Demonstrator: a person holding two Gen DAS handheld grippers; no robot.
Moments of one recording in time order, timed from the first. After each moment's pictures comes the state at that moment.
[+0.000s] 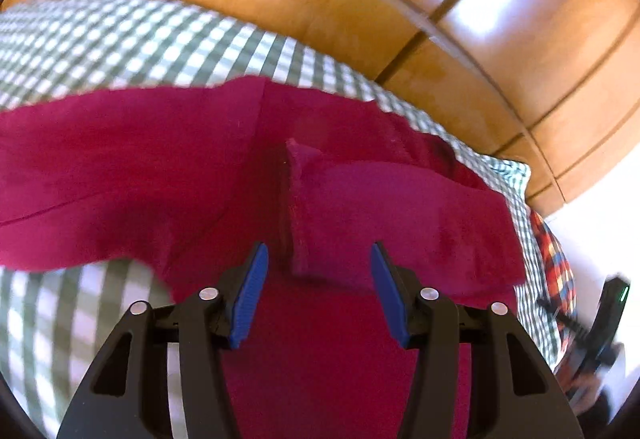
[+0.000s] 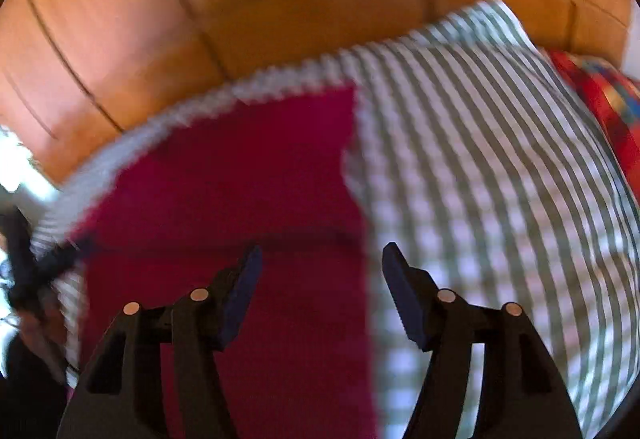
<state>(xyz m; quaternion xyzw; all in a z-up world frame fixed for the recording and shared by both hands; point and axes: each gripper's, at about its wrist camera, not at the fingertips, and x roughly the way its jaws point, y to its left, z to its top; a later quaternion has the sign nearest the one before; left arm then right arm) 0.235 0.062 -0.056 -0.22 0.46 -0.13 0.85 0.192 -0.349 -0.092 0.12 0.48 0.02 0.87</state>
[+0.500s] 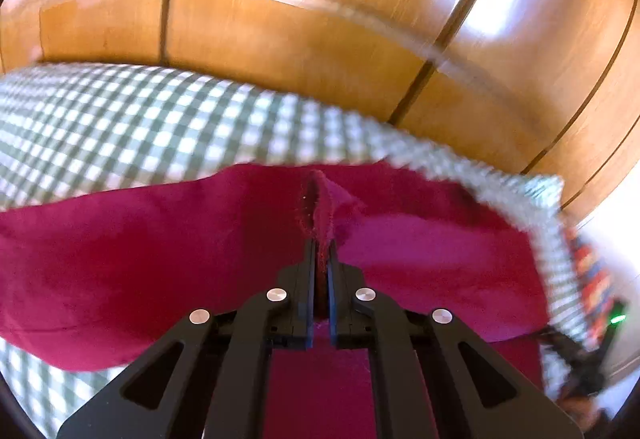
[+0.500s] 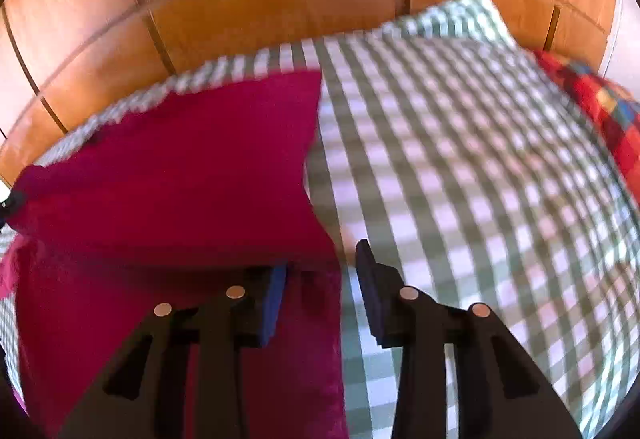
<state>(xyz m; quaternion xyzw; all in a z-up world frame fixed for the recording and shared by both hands) 0.279 0.048 -0.031 -0.13 0.43 -0.06 0.89 0.234 -0.340 -0.119 0.08 0.46 -0.03 0.88</state>
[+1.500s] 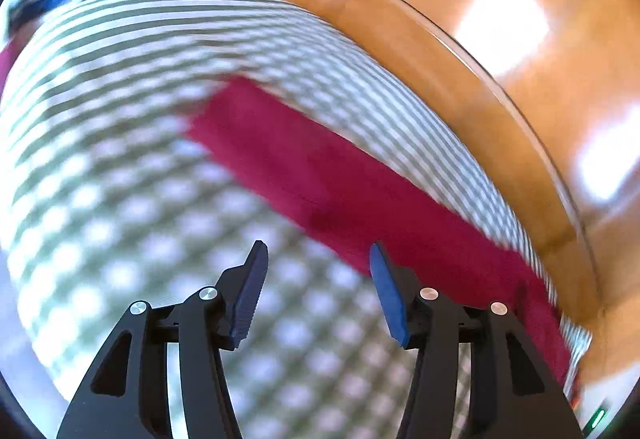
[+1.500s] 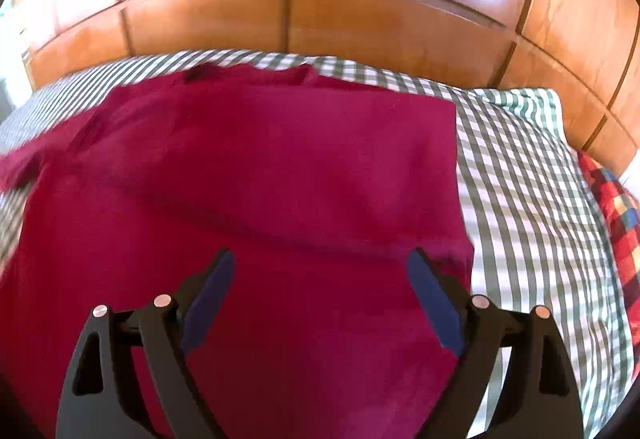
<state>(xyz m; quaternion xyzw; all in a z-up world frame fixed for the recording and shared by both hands) 0.082 0.324 -0.046 -0.36 0.34 0.20 0.85 0.192 -0.227 -0.105 -0.07 0.42 0.04 0.90</state>
